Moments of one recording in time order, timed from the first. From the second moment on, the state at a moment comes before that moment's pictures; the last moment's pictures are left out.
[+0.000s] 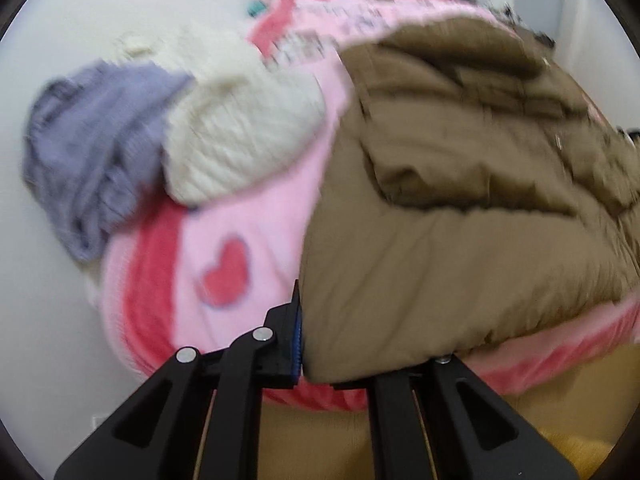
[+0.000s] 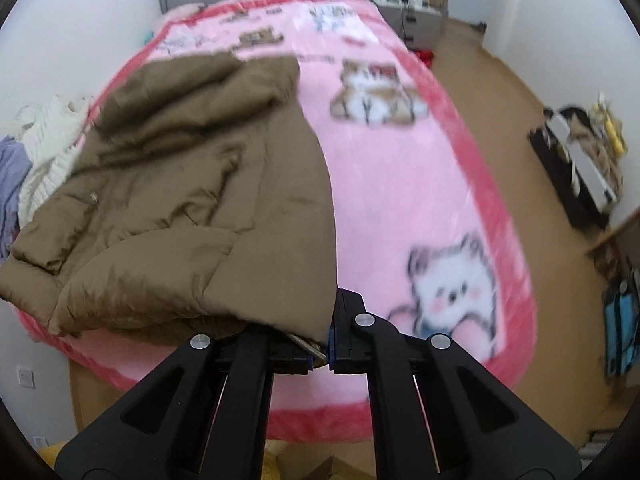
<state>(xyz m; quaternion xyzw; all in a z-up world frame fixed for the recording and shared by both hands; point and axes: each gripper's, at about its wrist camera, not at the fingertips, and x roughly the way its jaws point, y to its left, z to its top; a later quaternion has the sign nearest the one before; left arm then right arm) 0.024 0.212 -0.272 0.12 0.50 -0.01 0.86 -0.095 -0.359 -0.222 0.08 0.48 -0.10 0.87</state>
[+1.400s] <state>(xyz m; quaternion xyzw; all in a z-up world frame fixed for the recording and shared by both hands) 0.566 0.096 -0.337 0.26 0.59 0.07 0.77 0.439 -0.438 -0.309 0.03 0.58 -0.14 0.80</state>
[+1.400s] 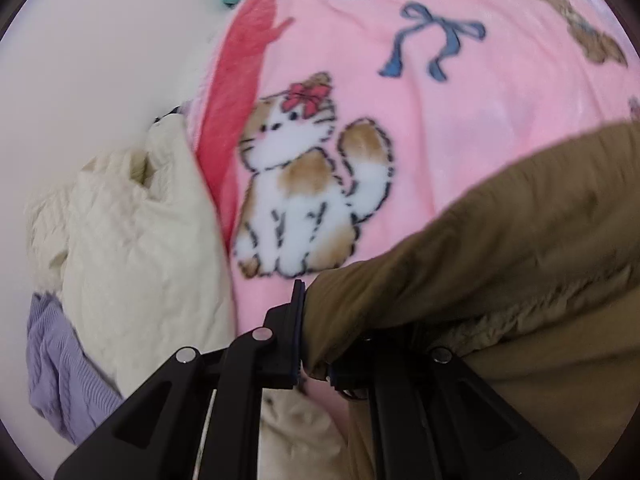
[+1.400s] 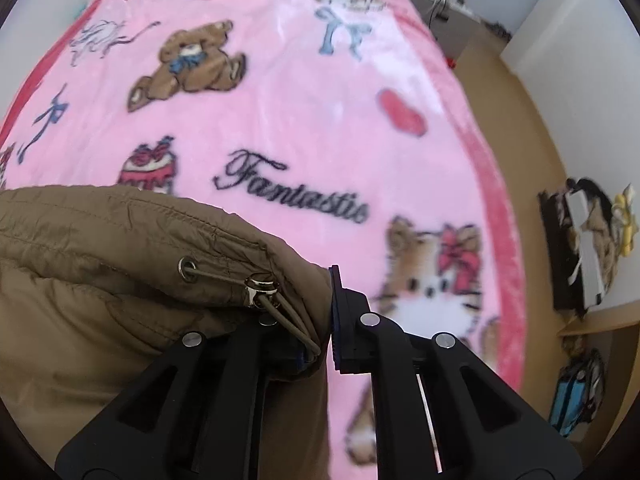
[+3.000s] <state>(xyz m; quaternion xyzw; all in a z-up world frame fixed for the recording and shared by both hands) 0.586 0.136 -0.221 0.11 0.57 -0.11 0.80 0.450 -0.309 -0.129 0.02 0.42 0.19 0.89</state>
